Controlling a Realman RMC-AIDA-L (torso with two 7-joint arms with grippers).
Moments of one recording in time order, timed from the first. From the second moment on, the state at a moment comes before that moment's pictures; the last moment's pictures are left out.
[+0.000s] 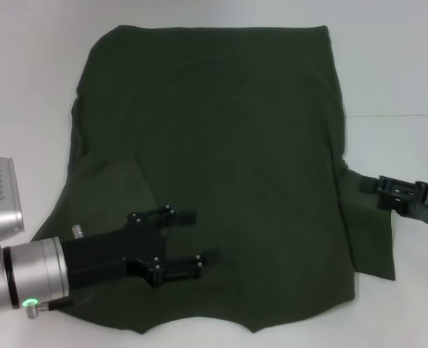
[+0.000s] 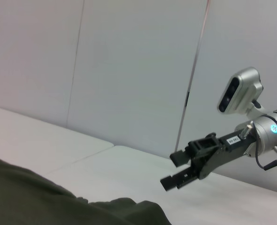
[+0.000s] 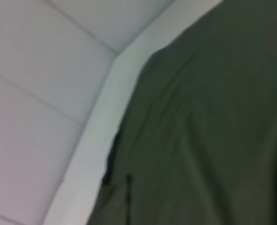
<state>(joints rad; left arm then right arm) -0.52 -2.17 0.64 0.59 1.95 1.55 -1.18 0.48 2.00 -0.65 -0.61 -1.92 -1.33 2.19</state>
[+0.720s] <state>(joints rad) -0.53 -2.17 0.72 0.59 1.96 1.54 -1.14 0.47 2.01 -0.66 -0.60 -2.01 -1.15 2.27</state>
